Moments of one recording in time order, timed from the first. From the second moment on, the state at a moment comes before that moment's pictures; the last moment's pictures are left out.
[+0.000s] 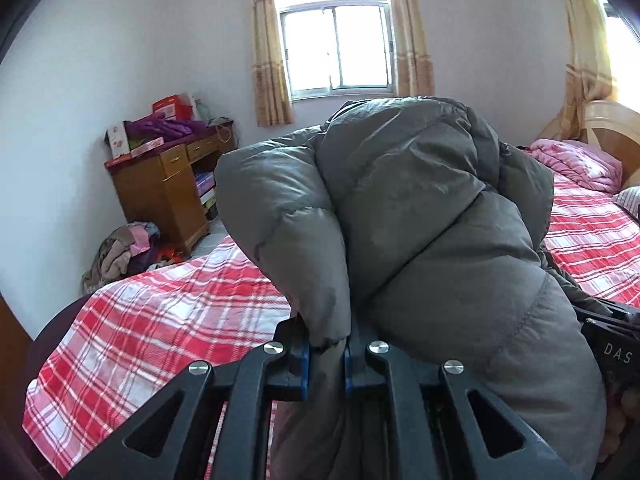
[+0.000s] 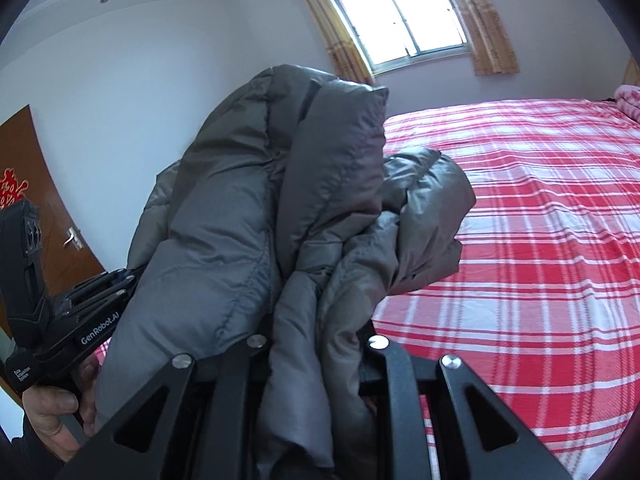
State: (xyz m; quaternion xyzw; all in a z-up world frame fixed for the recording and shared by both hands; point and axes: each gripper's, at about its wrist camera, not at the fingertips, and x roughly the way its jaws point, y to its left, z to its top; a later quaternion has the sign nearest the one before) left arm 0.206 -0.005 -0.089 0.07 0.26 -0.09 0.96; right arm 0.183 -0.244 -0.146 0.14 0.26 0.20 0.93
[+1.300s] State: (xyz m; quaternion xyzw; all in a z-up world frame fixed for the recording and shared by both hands) left arm 0.256 0.090 -0.160 0.05 0.33 -0.02 0.94; right arm 0.245 -0.160 -0.178 0.09 0.35 0.24 0.90
